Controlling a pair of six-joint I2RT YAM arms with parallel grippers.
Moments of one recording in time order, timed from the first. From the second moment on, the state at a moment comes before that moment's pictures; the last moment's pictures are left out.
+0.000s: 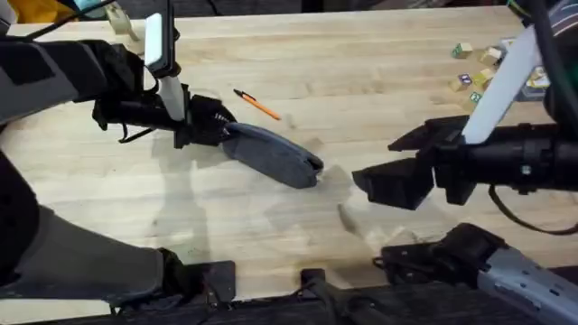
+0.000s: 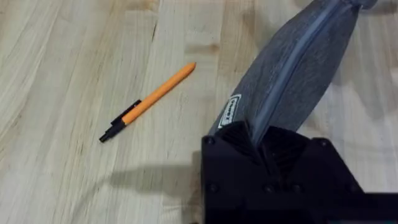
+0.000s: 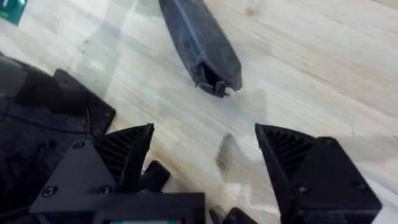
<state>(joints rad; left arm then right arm) 0.16 1.72 1.02 -0.93 0.99 1.63 0.51 0.72 0.96 -1.09 -0.29 0.19</state>
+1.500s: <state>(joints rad) 0.16 1.72 1.02 -0.93 0.99 1.63 0.84 1.21 0.96 -0.85 -0.15 0.31</state>
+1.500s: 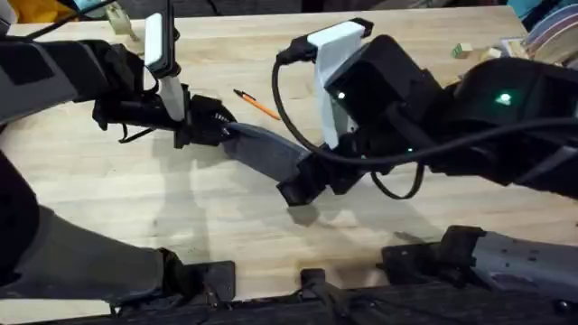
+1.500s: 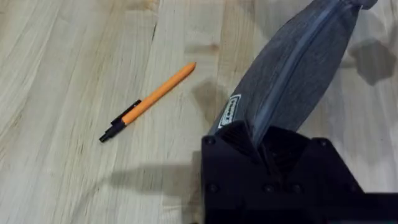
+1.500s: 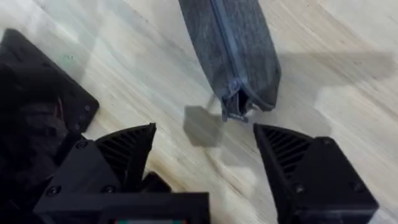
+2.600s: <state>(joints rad) 0.16 1.72 1.02 -0.93 0.99 1.63 0.84 1.34 0.96 -0.76 -0.13 0.34</state>
